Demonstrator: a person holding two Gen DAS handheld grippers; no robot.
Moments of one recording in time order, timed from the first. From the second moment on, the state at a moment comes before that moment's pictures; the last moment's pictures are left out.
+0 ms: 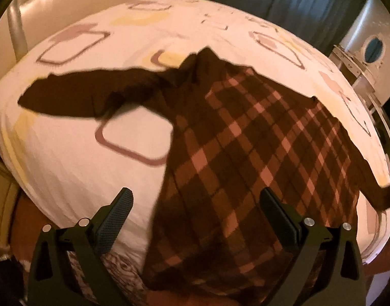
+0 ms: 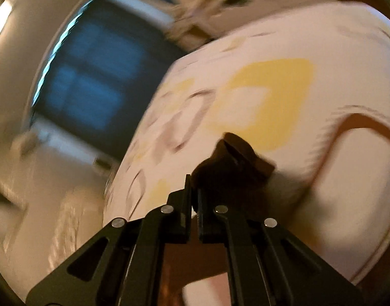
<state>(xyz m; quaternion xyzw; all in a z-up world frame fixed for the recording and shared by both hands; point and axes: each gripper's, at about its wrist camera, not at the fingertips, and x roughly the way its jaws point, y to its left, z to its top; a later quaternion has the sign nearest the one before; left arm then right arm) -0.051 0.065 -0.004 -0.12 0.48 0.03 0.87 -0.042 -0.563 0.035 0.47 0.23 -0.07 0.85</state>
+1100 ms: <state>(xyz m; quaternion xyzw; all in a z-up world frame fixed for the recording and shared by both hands) -0.058 0.128 -0.005 -0.16 0.44 0.00 0.88 0.057 -0.041 -0.032 0.12 0.48 0.24 0.83</state>
